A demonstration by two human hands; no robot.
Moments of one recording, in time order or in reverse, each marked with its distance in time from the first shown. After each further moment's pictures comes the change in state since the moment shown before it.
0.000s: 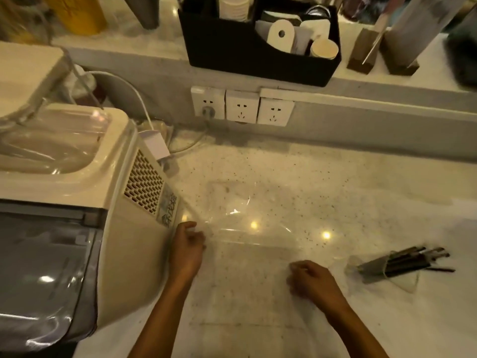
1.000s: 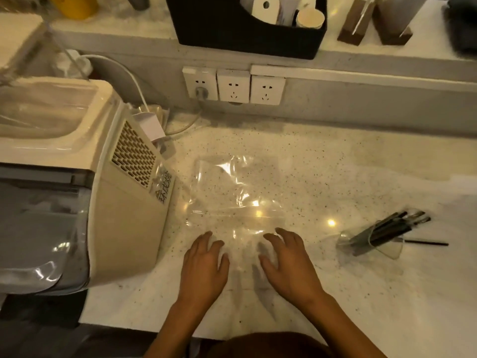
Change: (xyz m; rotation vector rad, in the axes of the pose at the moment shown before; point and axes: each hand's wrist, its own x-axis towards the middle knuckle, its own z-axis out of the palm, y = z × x) left_hand -0.100 -0.032 0.015 0.837 -0.143 0.457; right_hand -0.046 -0.006 0.024 -0.642 0.060 -0.654
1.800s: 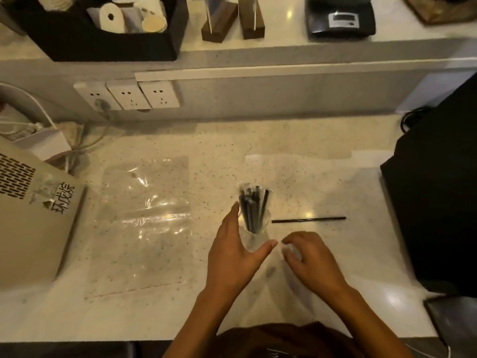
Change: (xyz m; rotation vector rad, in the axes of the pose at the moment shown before) left_hand -0.019 0.283 0.100 -0.457 0.041 0.097; right_hand -0.073 0.256 -0.111 0.042 0.128 0.072
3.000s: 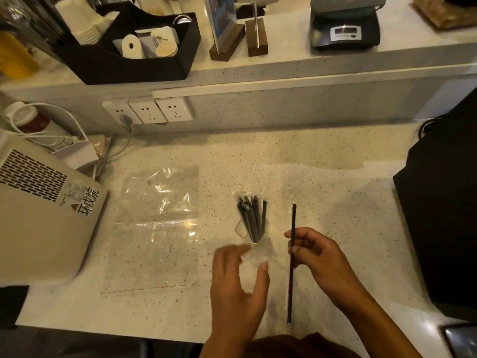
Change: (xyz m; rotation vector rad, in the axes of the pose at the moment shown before) left_hand -0.063 0.033 0.010 0.082 0.297 0.134; right_hand 0.001 -0.028 -0.064 0.968 -0.110 0.101
